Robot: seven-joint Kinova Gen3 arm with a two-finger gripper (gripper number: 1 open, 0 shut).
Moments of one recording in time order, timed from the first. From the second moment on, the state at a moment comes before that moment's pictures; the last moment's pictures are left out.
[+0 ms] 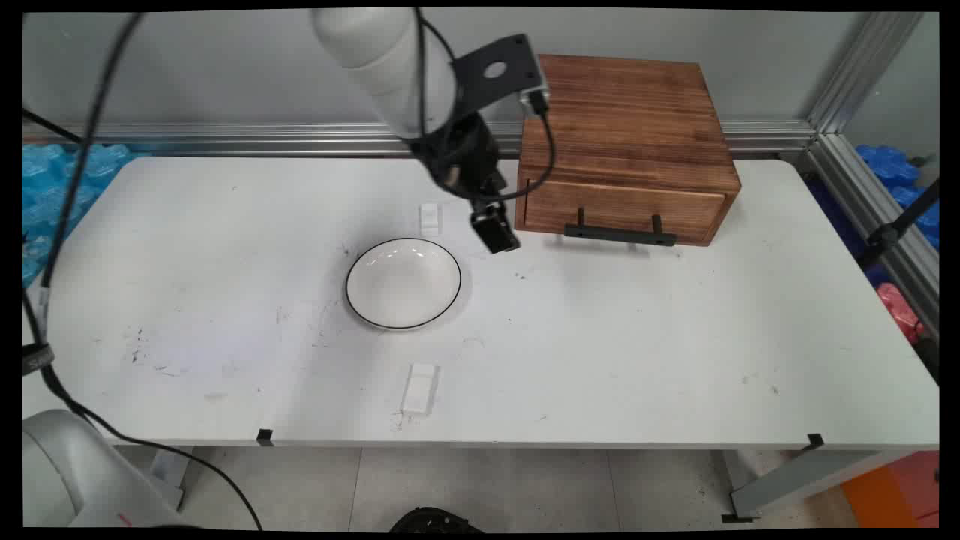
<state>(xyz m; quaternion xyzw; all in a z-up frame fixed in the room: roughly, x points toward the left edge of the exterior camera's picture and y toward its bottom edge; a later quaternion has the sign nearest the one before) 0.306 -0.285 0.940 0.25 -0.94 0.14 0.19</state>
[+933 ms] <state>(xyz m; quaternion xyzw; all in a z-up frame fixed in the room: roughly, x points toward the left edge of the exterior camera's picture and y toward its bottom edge) 0.231 -0.375 0.866 0.18 -0.95 0.17 0.19</state>
